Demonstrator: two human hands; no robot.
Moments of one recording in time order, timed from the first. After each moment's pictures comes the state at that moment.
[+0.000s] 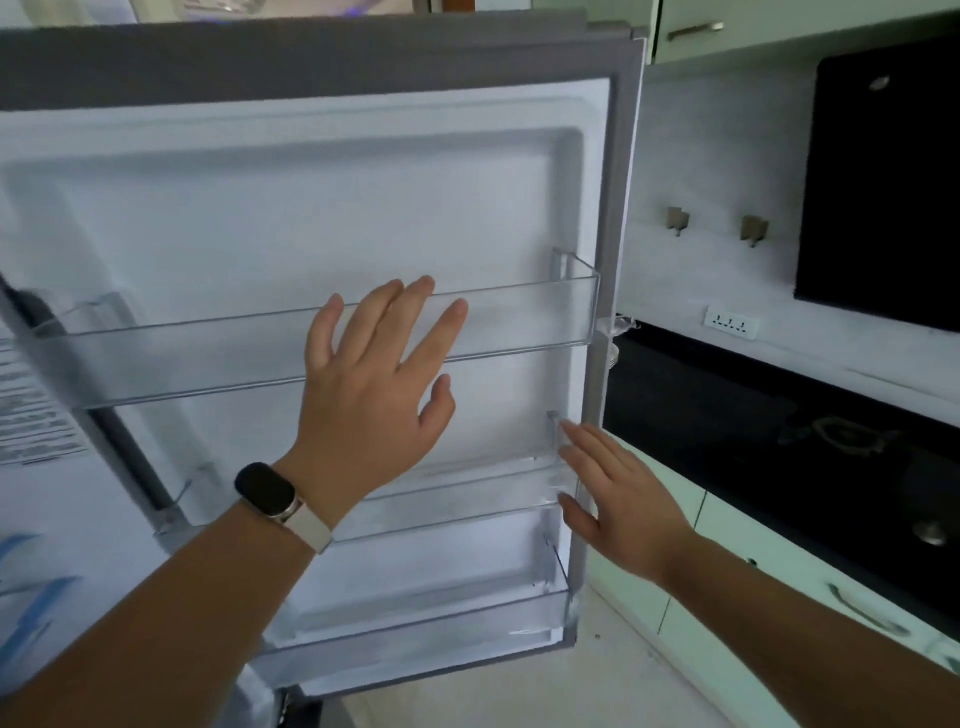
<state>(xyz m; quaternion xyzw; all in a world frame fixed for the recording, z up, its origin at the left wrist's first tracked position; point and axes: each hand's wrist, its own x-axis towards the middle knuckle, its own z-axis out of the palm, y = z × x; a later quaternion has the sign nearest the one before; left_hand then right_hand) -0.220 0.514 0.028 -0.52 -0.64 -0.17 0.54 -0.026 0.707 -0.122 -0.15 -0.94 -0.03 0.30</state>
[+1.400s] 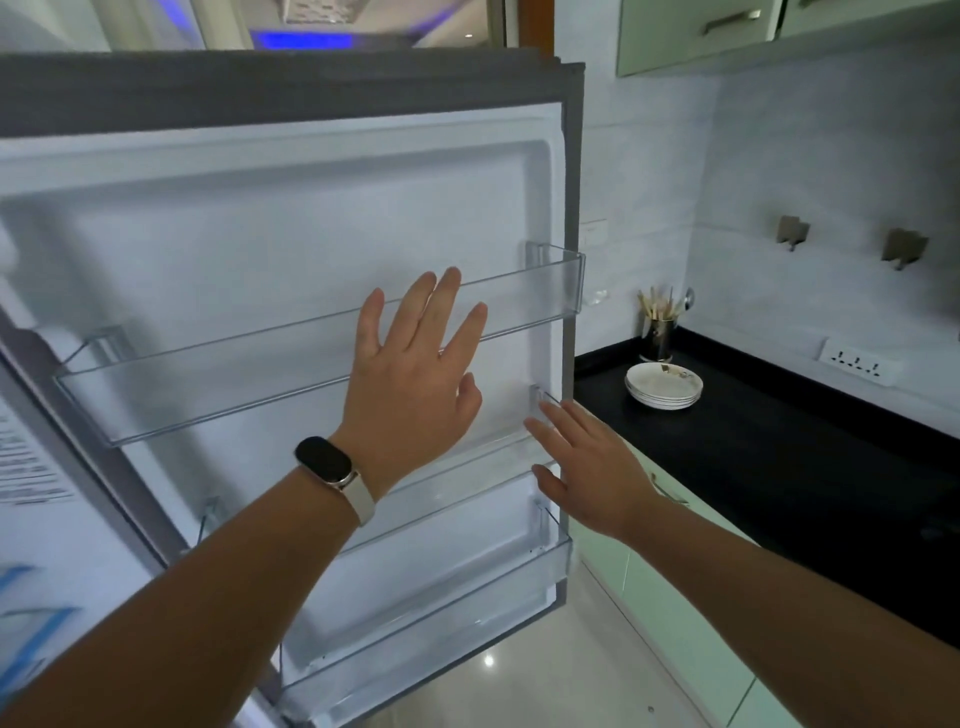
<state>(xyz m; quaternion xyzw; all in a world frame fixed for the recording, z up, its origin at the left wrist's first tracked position) -0.290 0.619 0.033 -0.45 -0.72 -0.03 0.52 -0.176 0.813 -0.096 -0.11 -0.97 -0.02 0.22</state>
